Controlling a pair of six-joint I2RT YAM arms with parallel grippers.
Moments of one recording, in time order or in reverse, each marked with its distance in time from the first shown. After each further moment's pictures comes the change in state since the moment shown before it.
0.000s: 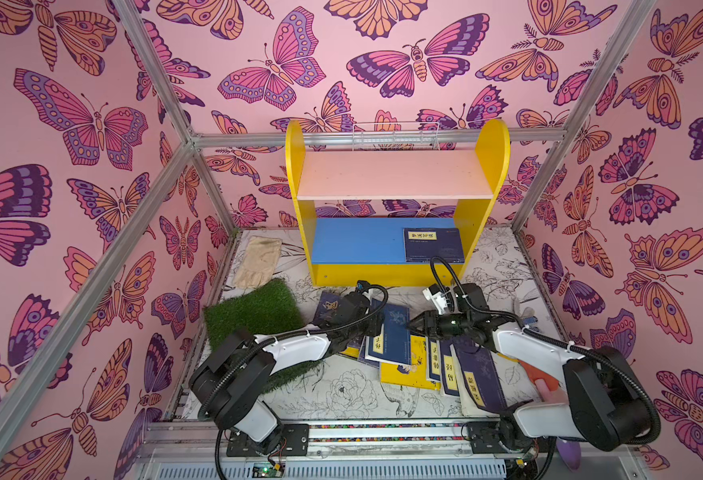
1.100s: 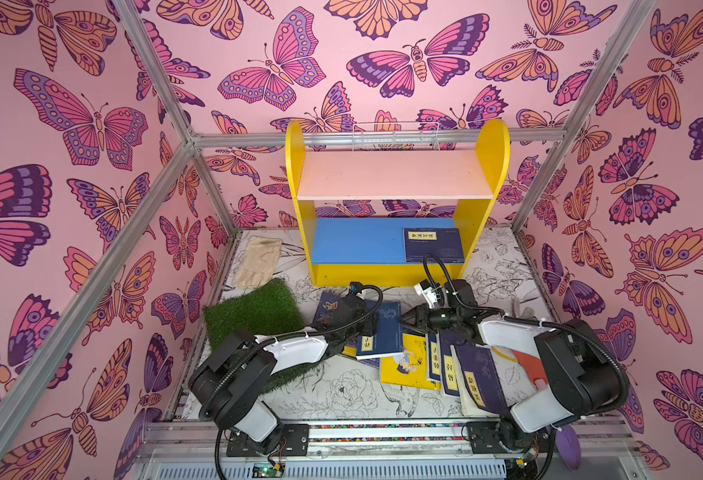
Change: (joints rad) left arm 0.015 0.000 -0.051 0.063 -0.050 -0.051; right arm 0.024 0.165 0.039 0.257 -0.076 0.124
